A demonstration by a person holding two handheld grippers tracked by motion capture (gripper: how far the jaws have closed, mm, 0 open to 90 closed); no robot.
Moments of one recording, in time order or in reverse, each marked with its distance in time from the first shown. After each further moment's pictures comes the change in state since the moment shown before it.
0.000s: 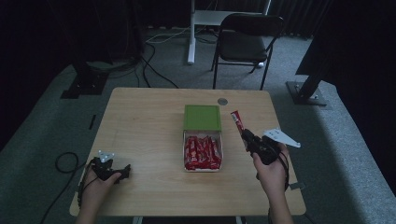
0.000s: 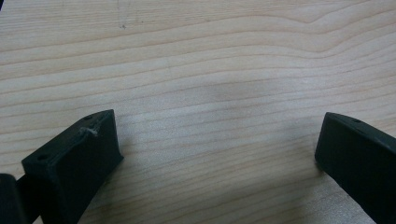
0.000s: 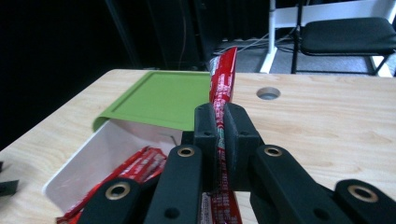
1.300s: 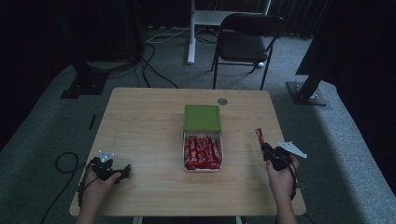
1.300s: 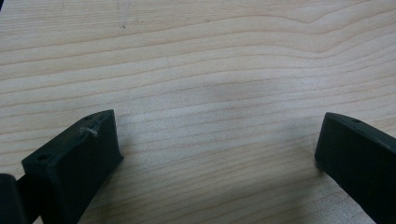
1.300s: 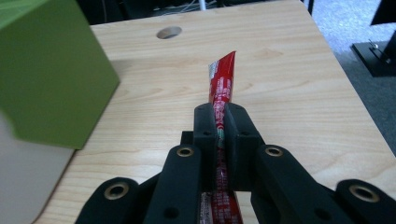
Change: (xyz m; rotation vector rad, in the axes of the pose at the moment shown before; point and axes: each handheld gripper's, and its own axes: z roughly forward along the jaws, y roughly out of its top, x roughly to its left) left arm 0.000 0.000 0.000 0.001 0.000 0.001; right arm -0.087 -0.076 0.020 0.099 -0.255 0.092
